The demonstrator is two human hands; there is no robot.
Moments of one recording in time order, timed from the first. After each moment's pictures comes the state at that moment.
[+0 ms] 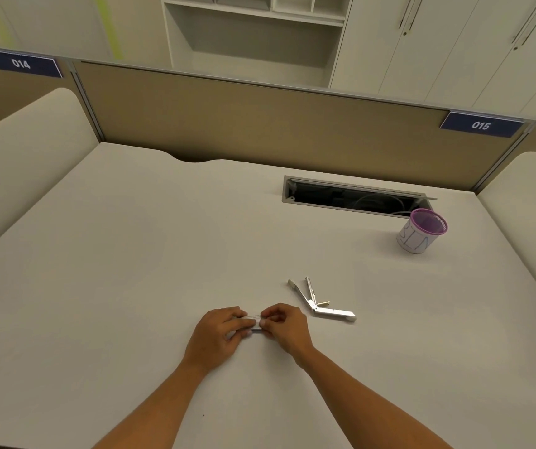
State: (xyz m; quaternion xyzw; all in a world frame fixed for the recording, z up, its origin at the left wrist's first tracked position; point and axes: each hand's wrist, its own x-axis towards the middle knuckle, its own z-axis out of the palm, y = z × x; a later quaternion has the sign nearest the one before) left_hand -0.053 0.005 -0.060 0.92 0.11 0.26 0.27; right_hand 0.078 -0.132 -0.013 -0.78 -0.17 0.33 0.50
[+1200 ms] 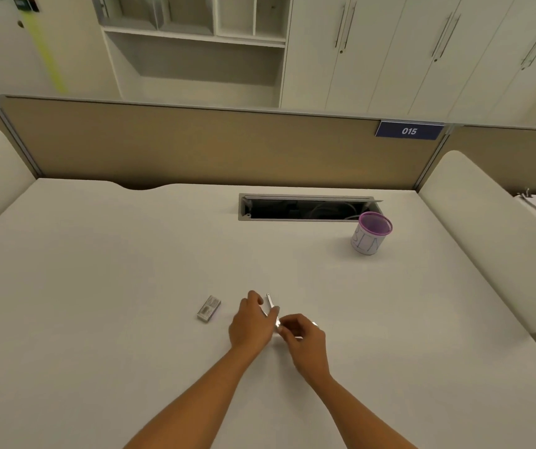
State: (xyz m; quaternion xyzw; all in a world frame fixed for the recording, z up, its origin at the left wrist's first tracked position) left_hand 0.088 -0.086 0.012 0.84 0.38 0.06 0.39; right_hand 0.121 -0.209 -0.009 -0.80 -0.18 0.12 0.57
